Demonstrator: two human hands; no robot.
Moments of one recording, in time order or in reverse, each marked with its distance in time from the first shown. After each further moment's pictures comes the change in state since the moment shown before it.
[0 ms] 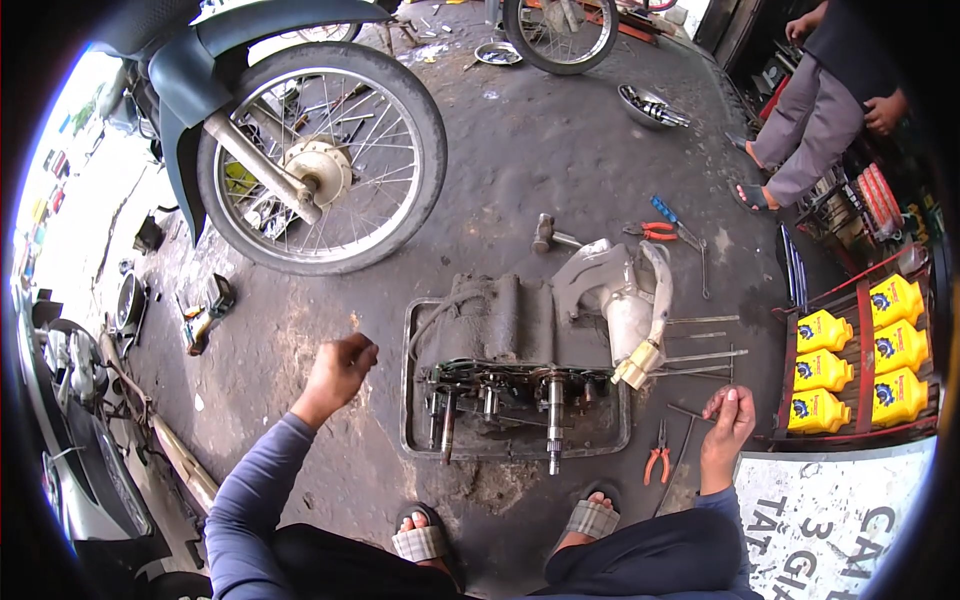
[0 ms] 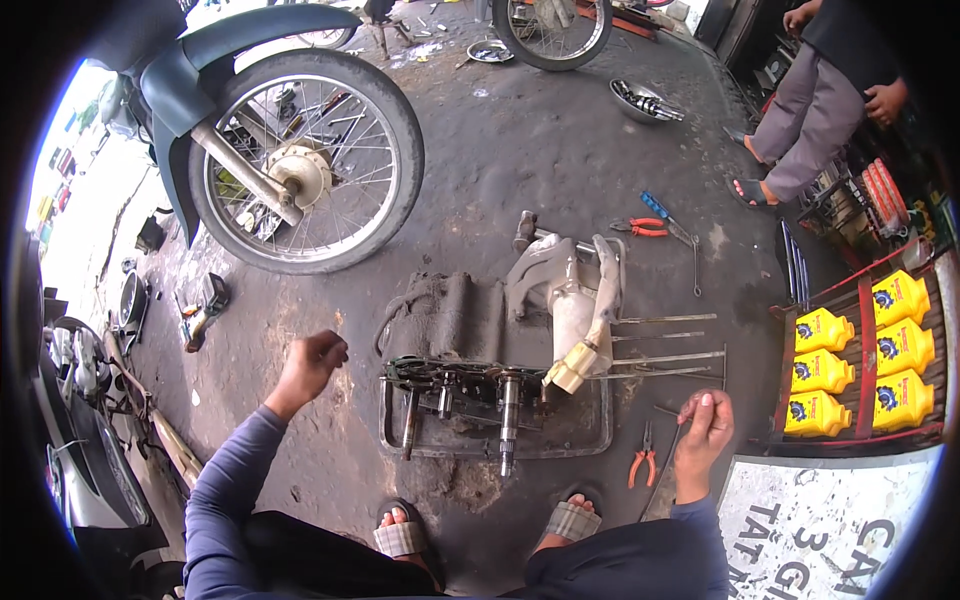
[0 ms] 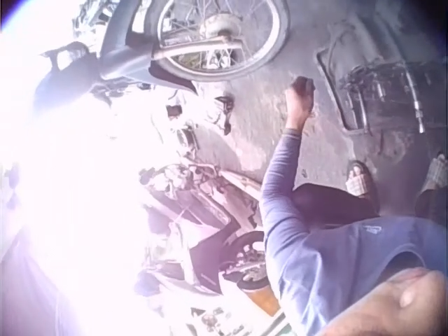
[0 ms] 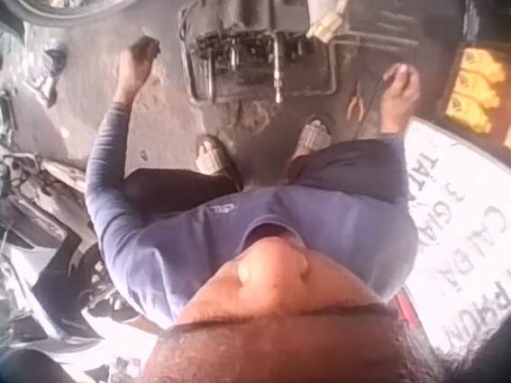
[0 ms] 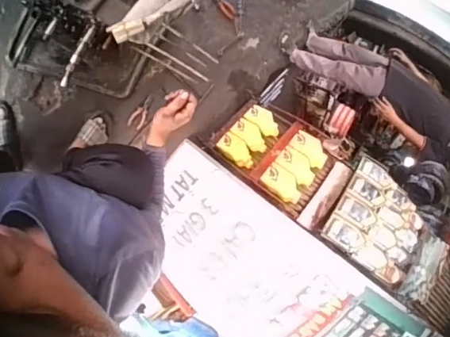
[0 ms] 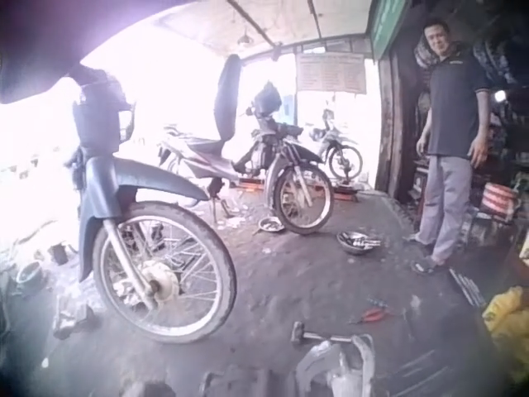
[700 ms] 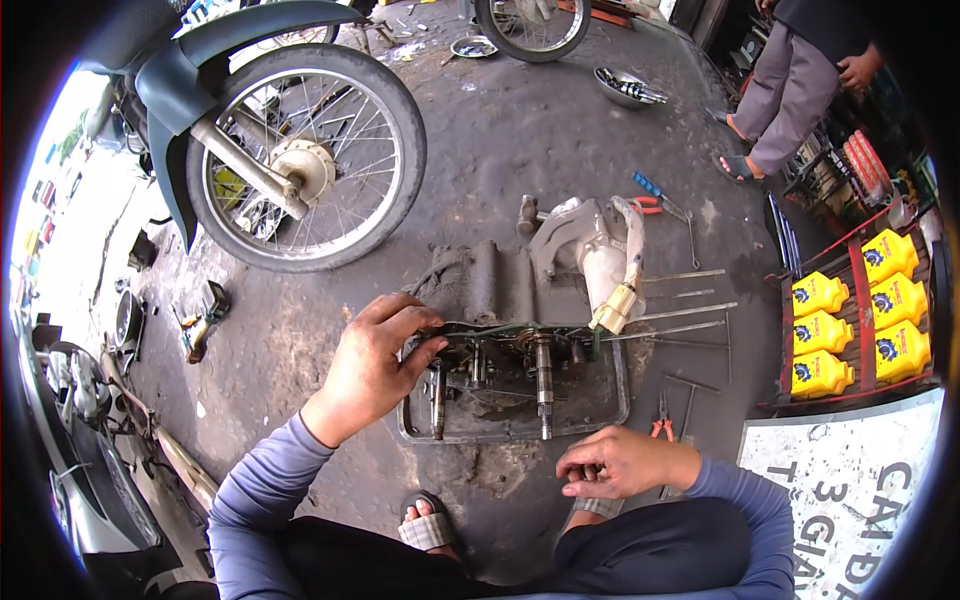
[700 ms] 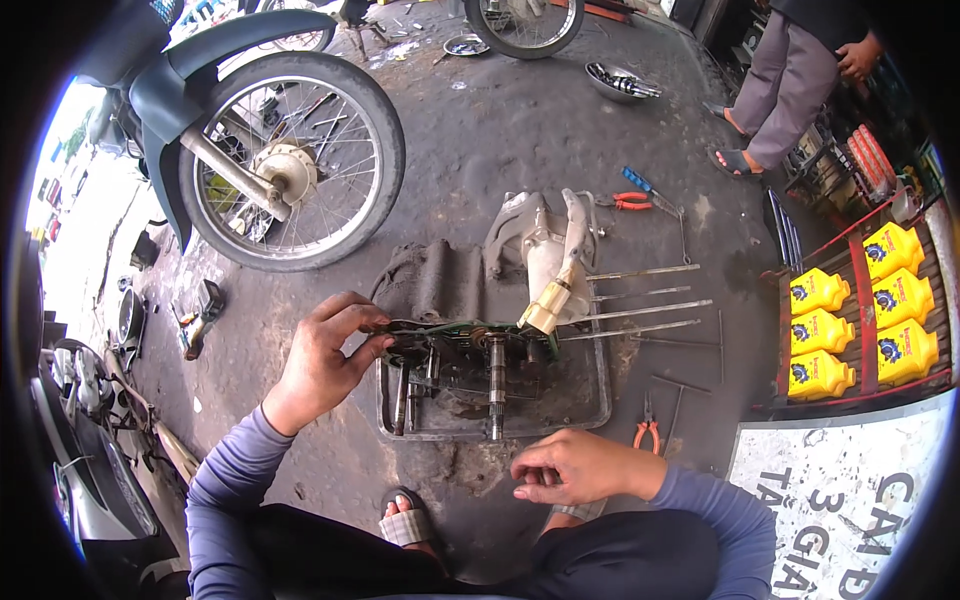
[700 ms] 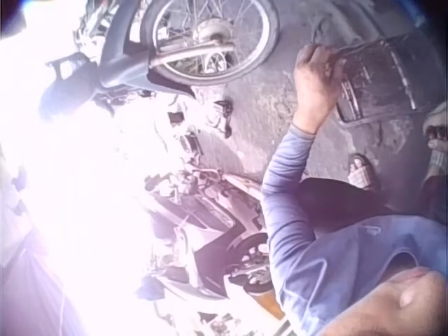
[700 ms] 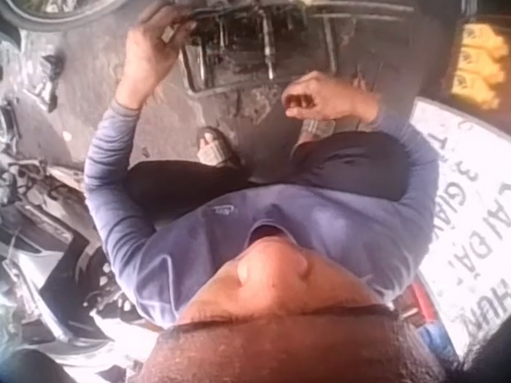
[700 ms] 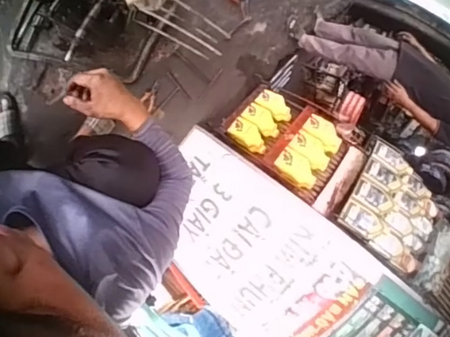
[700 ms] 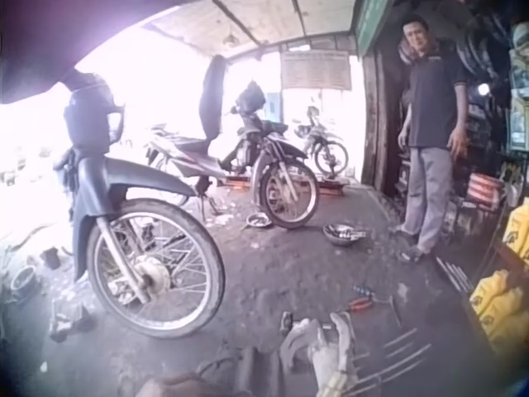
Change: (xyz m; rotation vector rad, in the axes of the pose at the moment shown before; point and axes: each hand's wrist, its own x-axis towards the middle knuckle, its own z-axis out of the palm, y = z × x) left_hand -0.035 0.138 0.014 0.119 0.098 0.726; right_hand -0.043 -0.082 0.088 -0.149 -1.502 0.133
